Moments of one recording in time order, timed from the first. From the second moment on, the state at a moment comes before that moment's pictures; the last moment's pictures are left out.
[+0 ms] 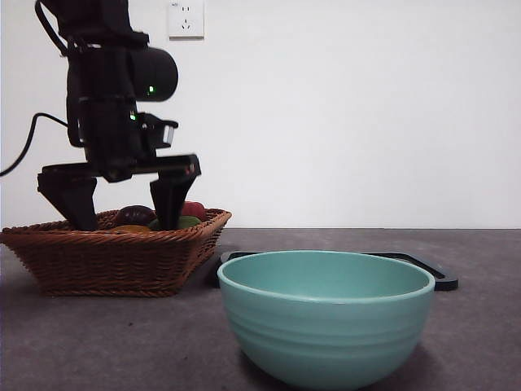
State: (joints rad) left arm -0.40 1.90 1.46 -0.86 -0.01 -0.13; right arm 0.37 0.45 1.03 -1.06 -0.44 0.09
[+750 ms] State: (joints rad) left arm -0.40 1.94 1.46 -0.87 -0.02 -0.14; right arm 0.37 0.43 1.03 -1.07 -0.44 0.09
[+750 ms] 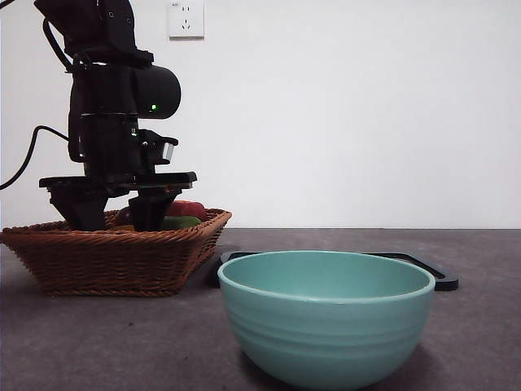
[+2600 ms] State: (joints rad) left arm -1.07 1.82 1.60 -1.12 0.03 -0.46; right arm 0.37 0.43 1.21 -1.27 -0.36 0.11
